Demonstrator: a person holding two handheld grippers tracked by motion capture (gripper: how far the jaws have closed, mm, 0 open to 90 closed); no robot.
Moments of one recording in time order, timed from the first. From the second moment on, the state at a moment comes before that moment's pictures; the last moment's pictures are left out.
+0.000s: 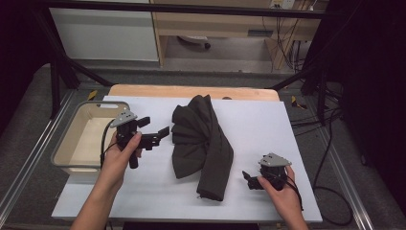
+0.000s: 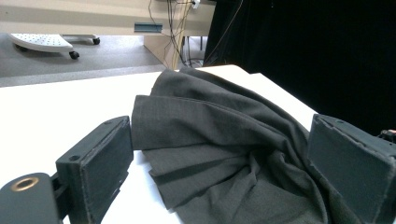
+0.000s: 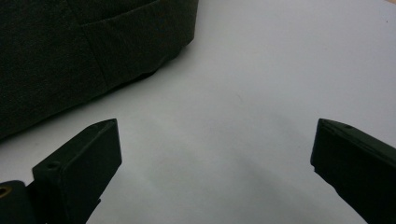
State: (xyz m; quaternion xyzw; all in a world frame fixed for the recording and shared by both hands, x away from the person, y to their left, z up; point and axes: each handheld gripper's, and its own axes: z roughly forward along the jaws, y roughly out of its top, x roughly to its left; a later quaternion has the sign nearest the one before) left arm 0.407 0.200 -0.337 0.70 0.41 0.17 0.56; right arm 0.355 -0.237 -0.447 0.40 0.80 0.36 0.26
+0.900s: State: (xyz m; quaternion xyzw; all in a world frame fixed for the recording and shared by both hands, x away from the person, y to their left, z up) left arm 0.410 0.257 -0.325 0.66 0.45 0.18 0.58; right arm 0.357 -0.239 -0.447 0.41 0.80 0.36 0.25
